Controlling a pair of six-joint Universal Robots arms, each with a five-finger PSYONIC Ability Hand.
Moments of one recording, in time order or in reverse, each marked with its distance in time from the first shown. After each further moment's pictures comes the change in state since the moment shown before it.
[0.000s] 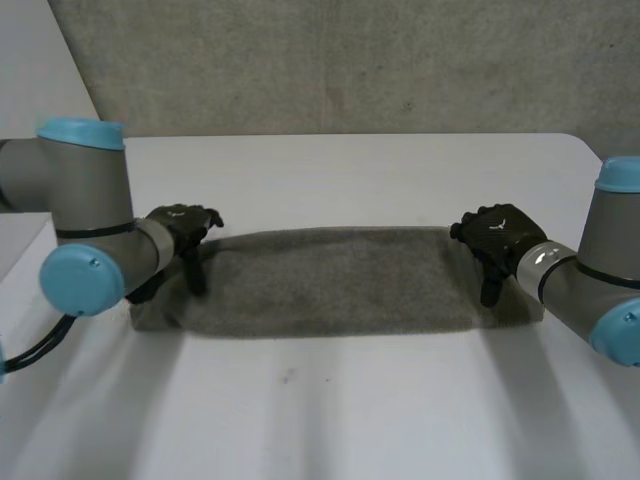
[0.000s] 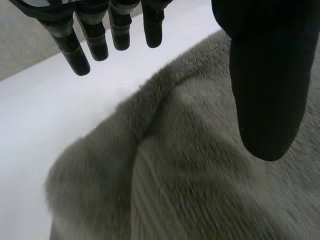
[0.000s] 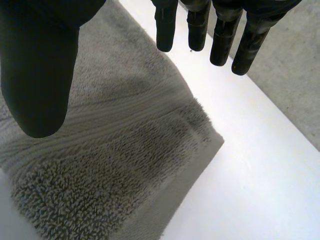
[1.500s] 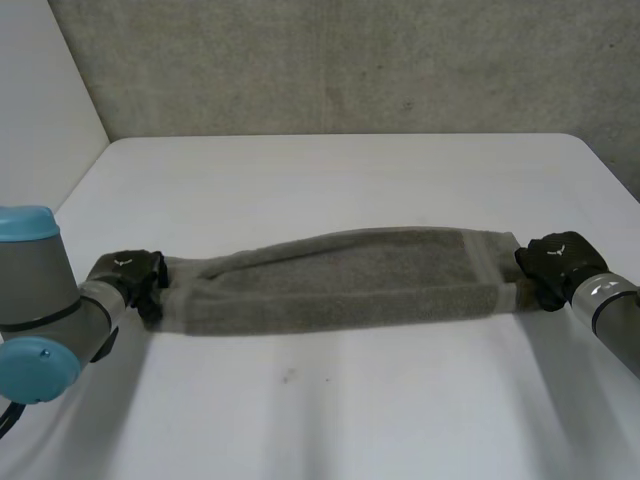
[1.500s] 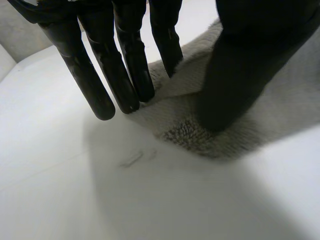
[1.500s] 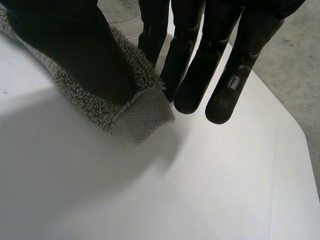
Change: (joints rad) left arm 0.178 0.196 -0.609 0.474 0.034 0.014; right arm -0.200 -0.064 0.264 -0.205 -0.031 -0.091; left_hand 0.704 0.734 0.730 0.731 0.684; right_hand 0.735 0.941 0.966 0.955 0.902
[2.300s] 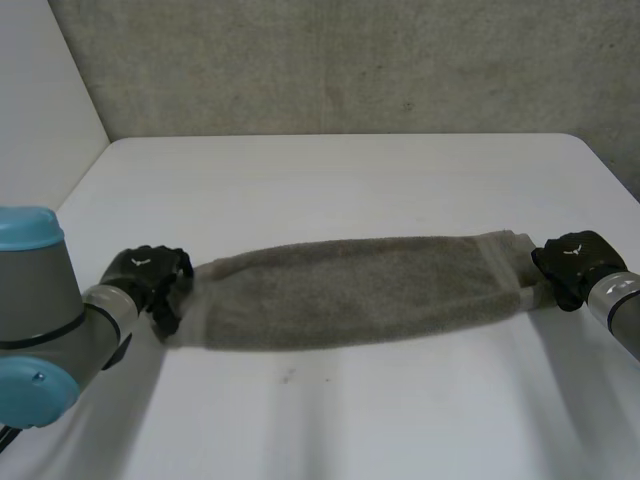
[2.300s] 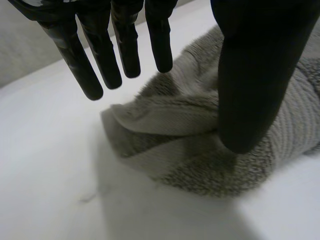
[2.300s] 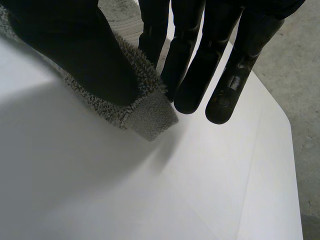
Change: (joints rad) left arm -0.079 0.121 -0.088 -0.006 0.026 -0.011; right arm -0.045 -0.010 0.003 0.013 0.005 -0.053; left_hand -0.417 -0.438 -0.435 -0.435 -0.423; right_hand 0.000 0.001 0.004 0.000 0.008
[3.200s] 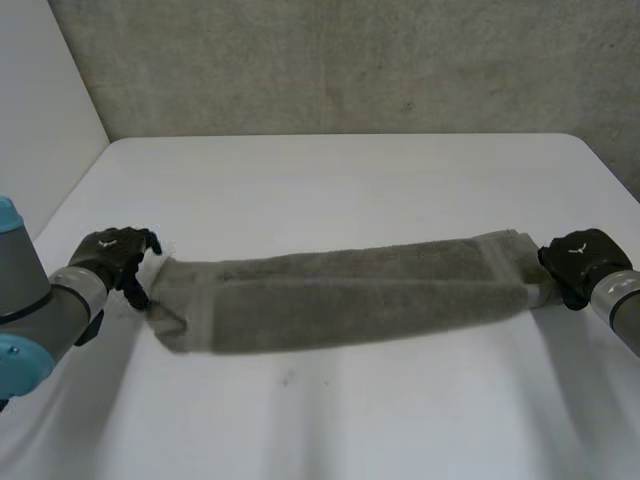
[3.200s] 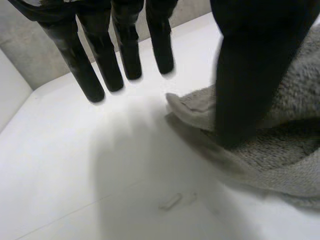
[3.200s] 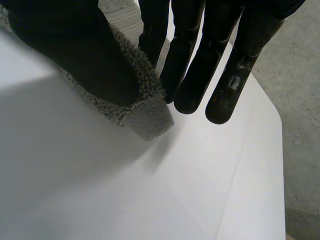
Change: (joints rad) left arm 0.145 -0.058 0.055 0.067 0.081 0.011; right arm -0.001 -0.001 -0.007 0.001 0.029 -0.038; left_hand -0.003 0.012 0.014 0.020 0.017; right_hand 0.000 0.000 0.000 0.000 0.004
